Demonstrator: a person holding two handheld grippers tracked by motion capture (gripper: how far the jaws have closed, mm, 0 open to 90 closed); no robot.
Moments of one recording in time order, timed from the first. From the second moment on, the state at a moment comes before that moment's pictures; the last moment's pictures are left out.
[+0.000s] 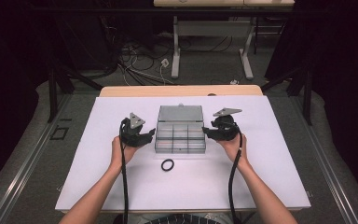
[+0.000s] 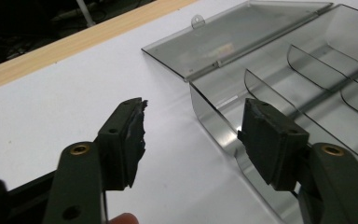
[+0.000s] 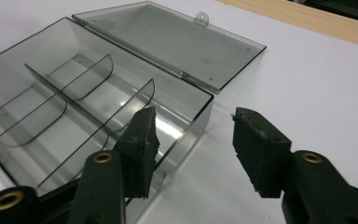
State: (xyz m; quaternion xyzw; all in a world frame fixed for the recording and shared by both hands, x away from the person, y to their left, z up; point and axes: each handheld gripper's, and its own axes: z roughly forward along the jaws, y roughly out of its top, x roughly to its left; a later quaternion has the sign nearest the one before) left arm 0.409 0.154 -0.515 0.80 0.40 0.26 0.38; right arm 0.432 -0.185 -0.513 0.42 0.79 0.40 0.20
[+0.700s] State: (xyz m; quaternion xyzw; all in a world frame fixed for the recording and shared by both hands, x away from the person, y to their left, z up) left arm 0.375 0.183 -0.530 0.81 0.40 0.26 0.35; right arm 0.384 -0.206 -0.506 0.40 0.80 0.40 0.18
